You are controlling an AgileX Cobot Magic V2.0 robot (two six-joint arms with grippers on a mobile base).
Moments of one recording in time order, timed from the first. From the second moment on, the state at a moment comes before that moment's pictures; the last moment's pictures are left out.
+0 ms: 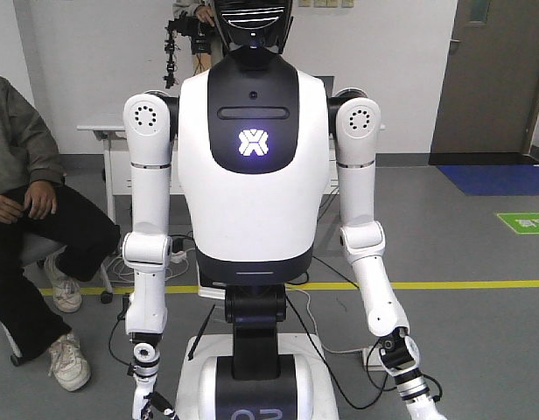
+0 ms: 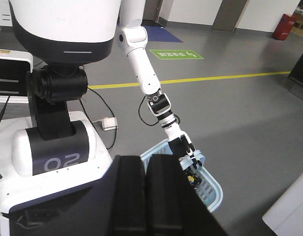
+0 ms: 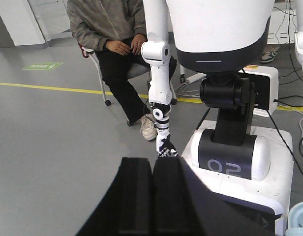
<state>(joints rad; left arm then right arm) -0.52 0.55 -0.28 -0.83 0.08 0.57 0.50 0.22 -0.23 0.18 0.31 0.05</state>
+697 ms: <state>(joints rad) -0.52 0.55 -0.28 -0.83 0.08 0.57 0.50 0.22 -0.23 0.18 0.31 0.05</state>
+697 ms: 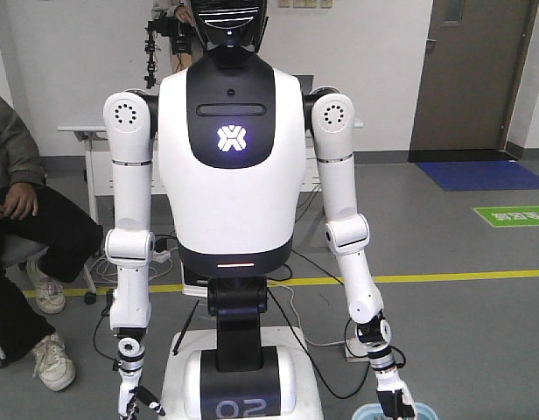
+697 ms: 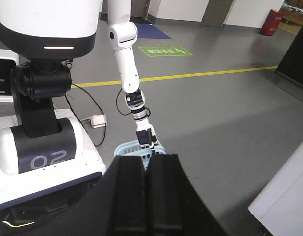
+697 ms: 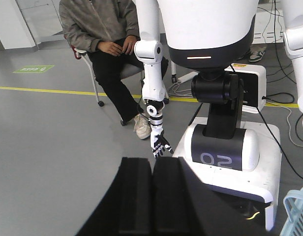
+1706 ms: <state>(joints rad) -0.52 0.55 -0.28 -0.83 0.08 0.57 0.50 0.22 -0.23 0.18 0.31 0.05</state>
